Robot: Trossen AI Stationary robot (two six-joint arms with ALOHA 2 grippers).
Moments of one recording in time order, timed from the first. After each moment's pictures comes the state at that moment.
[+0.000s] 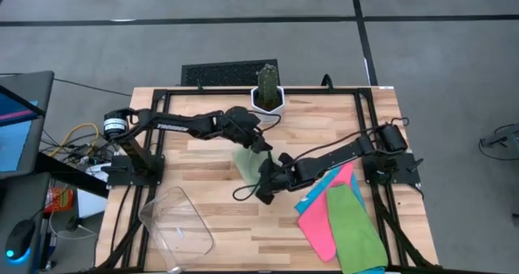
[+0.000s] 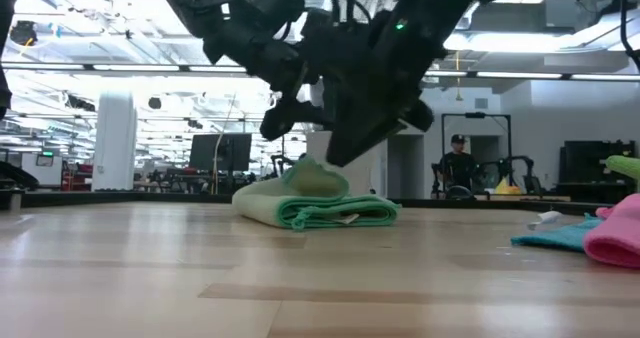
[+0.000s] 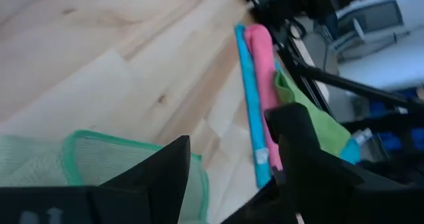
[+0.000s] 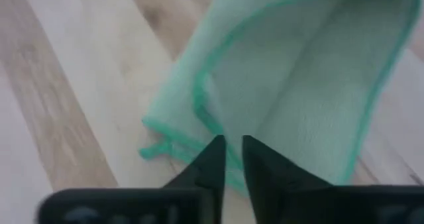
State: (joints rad) left arm 0.23 1.68 1.03 0.09 0.32 -0.81; right arm 0.27 1.92 1.29 -0.47 0.38 0.70
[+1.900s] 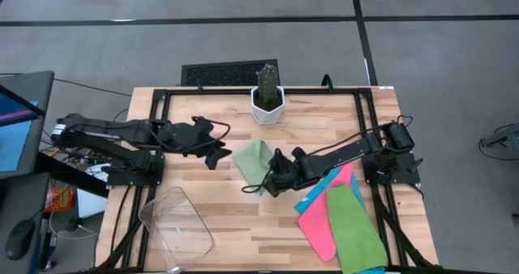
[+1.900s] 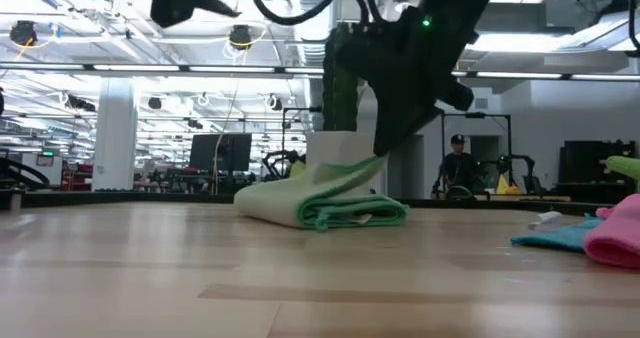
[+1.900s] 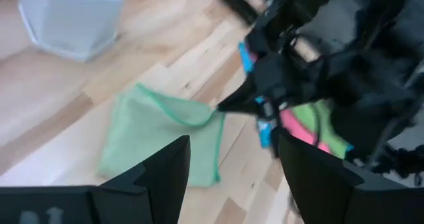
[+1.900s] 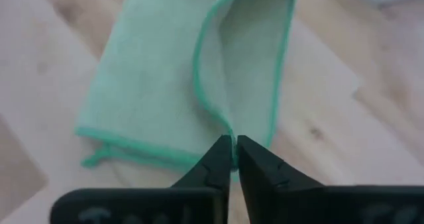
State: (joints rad) left arm -0.11 1.08 1.03 -0.56 -0.23 -0.82; right arm 0.28 1.86 1.29 -0.70 0.48 0.86
